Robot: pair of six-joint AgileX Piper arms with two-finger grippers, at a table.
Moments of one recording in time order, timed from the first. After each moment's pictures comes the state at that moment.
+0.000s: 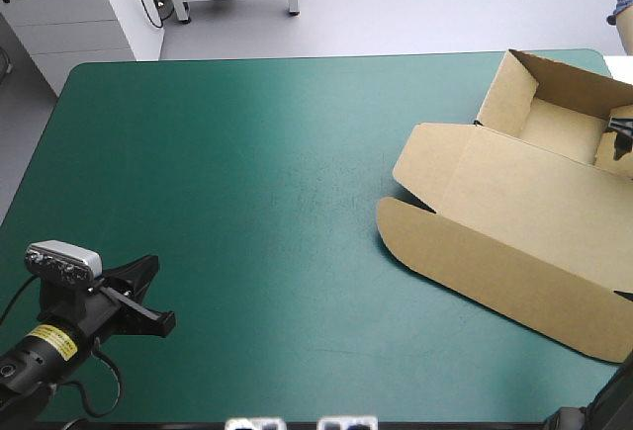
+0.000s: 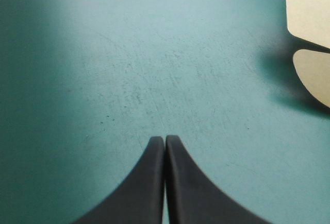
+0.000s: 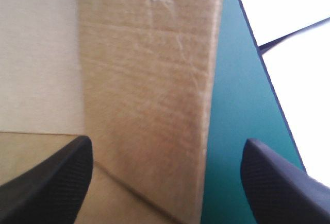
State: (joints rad) left arm -0.43 0.47 -0.63 0.00 0.65 -0.12; right arm -0.49 1.98 -1.91 0.02 1.24 -0.06
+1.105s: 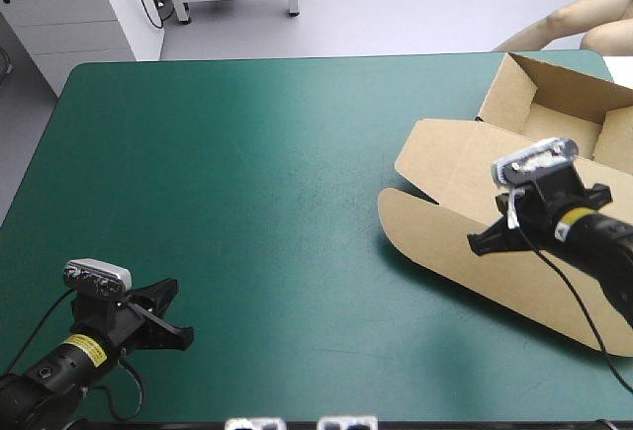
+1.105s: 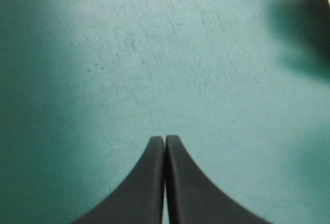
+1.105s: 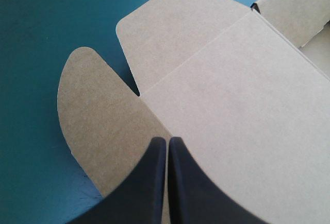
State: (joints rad) left arm -0.43 0.47 -0.44 -0.04 0.56 -0.12; right arm 0.28 0.93 -1.04 -0.03 0.85 -0.11
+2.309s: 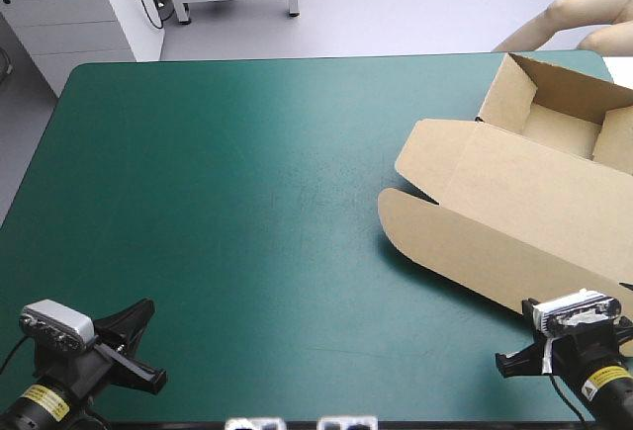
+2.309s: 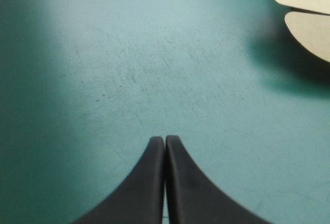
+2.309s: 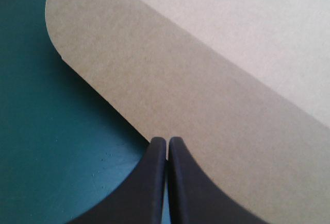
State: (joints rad) left arm -0.43 0.17 -0.42 -0.05 0.68 -0.03; right arm 0.28 0.27 -0.39 -0.08 0.70 0.02
